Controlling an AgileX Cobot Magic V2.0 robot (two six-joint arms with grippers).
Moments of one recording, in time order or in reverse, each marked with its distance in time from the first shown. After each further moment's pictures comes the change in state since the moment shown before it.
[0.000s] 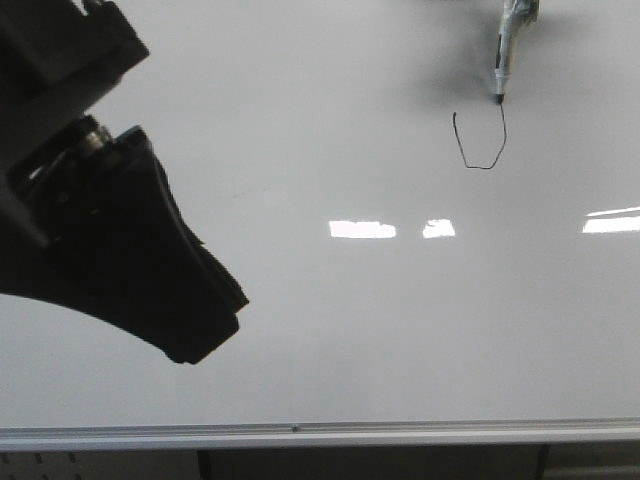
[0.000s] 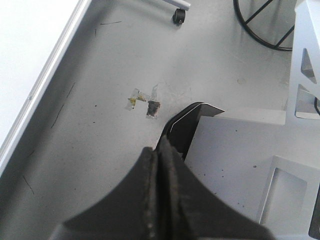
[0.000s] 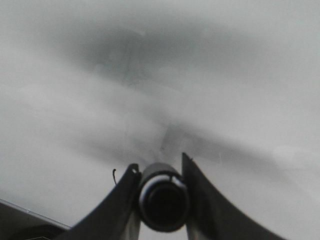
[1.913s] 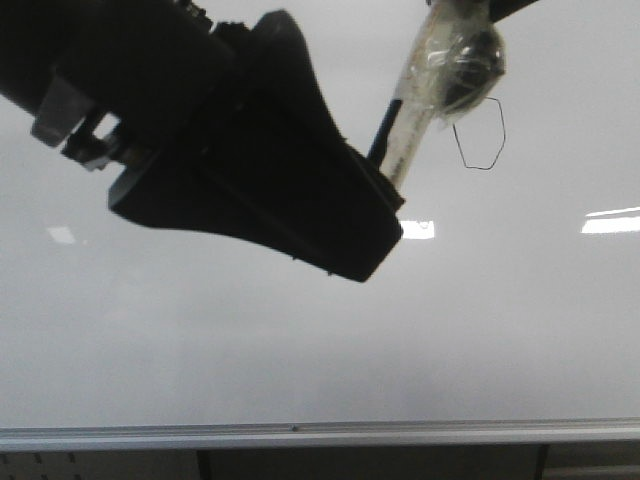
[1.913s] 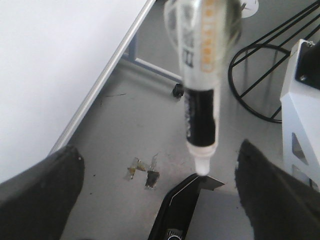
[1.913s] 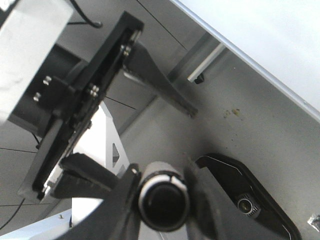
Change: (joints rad) left arm 0.000 0.000 0.000 -0.308 -0.203 0.237; right arm 0.089 -0.593 0.944 0.807 0.021 -0.490
